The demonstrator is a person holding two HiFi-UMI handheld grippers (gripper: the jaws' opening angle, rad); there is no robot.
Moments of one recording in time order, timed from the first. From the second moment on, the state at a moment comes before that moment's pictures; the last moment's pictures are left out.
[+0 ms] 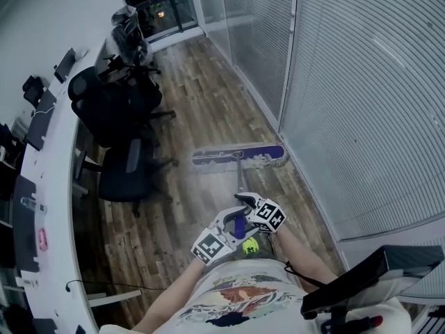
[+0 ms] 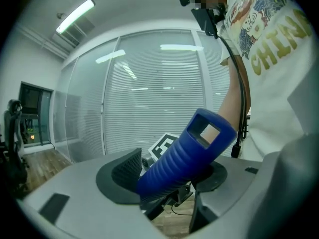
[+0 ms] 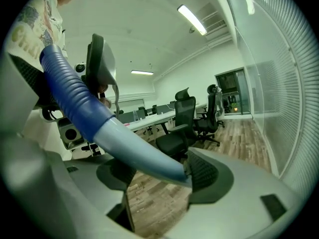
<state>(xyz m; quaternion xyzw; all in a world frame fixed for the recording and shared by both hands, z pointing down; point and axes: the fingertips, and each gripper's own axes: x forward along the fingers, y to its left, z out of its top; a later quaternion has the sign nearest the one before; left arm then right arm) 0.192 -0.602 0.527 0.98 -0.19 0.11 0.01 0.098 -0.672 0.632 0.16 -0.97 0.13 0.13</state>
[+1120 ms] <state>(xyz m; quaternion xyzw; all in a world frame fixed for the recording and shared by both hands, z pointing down) 0.158 -0.224 0.515 0.98 -0.18 0.09 0.02 0.072 -0.297 0.622 0.19 -0.96 0.14 0.11</state>
